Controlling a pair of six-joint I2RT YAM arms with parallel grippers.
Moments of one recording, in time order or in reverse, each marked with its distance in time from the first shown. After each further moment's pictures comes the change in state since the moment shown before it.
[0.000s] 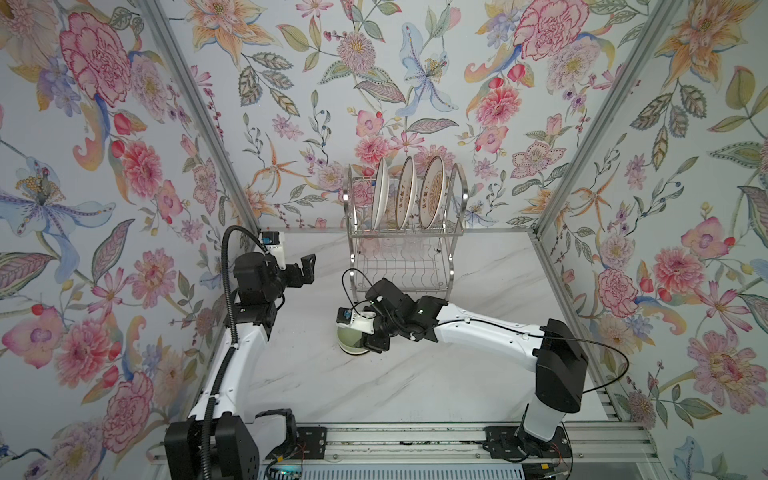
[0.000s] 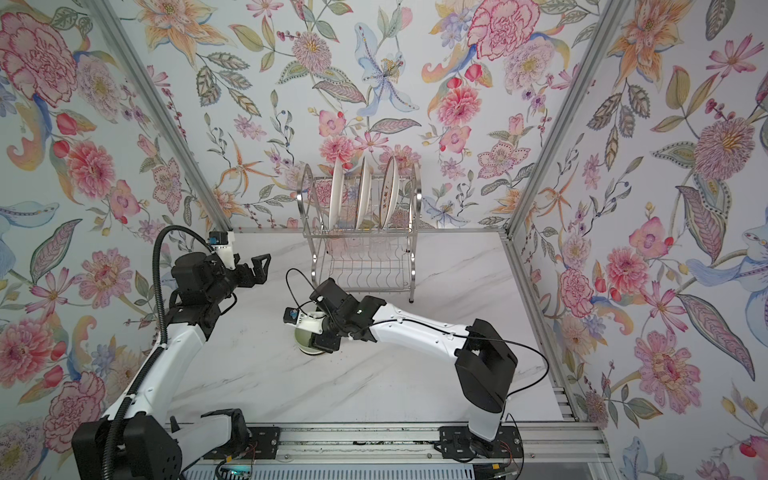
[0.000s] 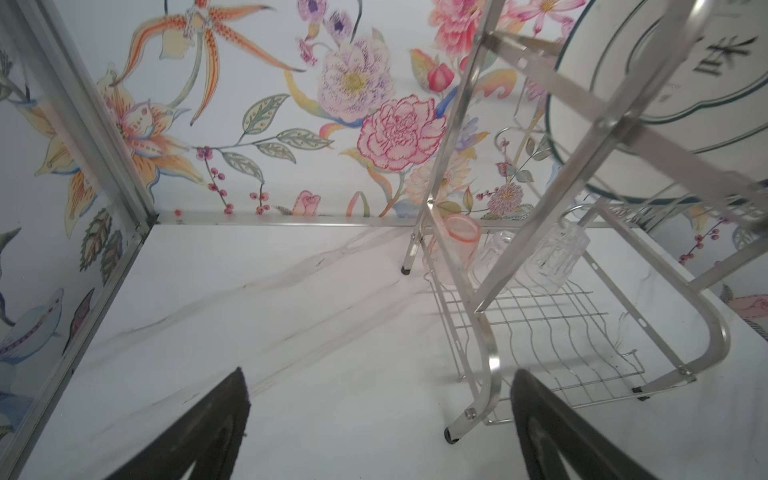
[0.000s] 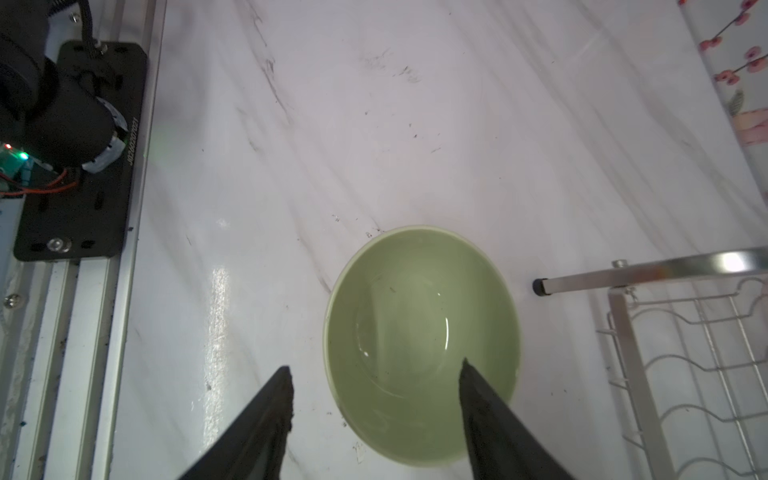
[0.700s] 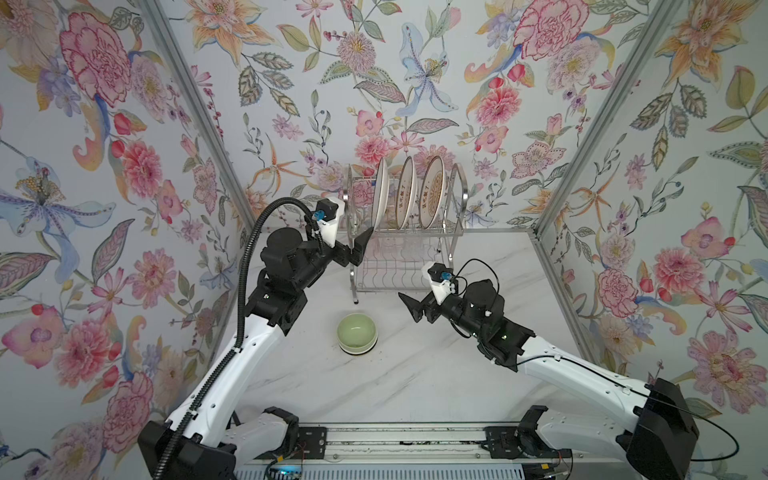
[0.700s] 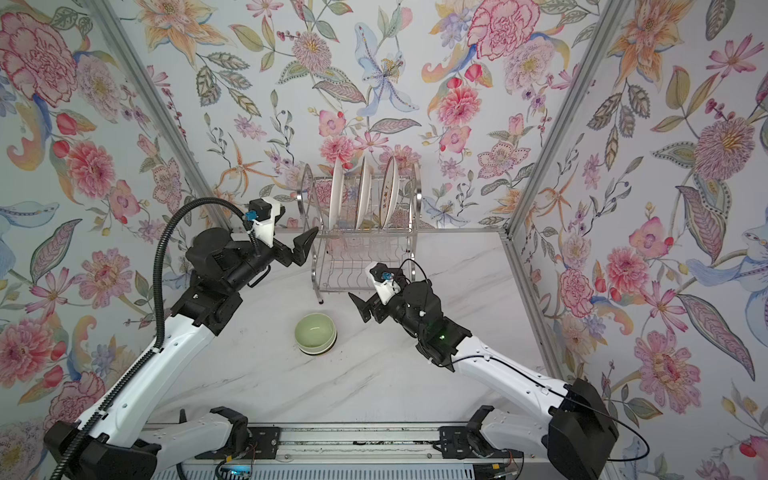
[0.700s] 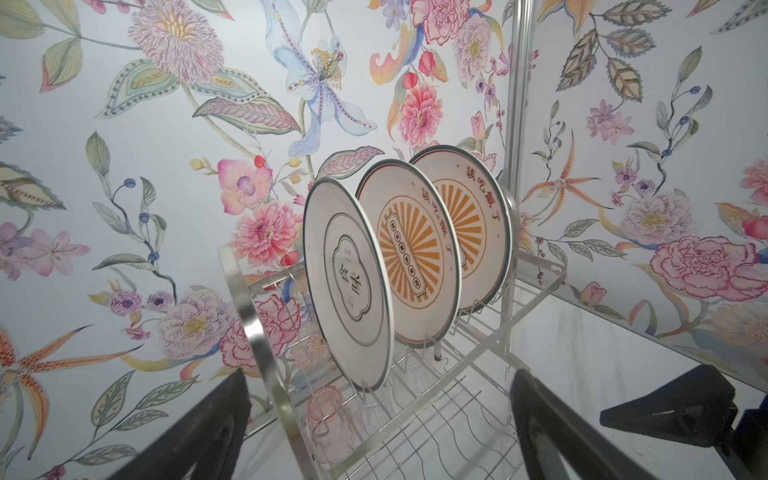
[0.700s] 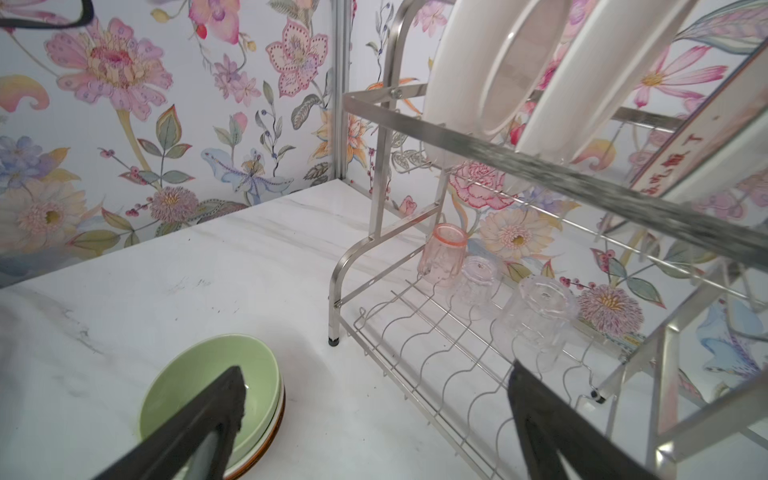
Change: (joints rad) left arm -0.465 0.063 0.334 0.042 -0.109 0.204; right arm -0.268 -0.573 -0.623 0.723 0.200 0.329
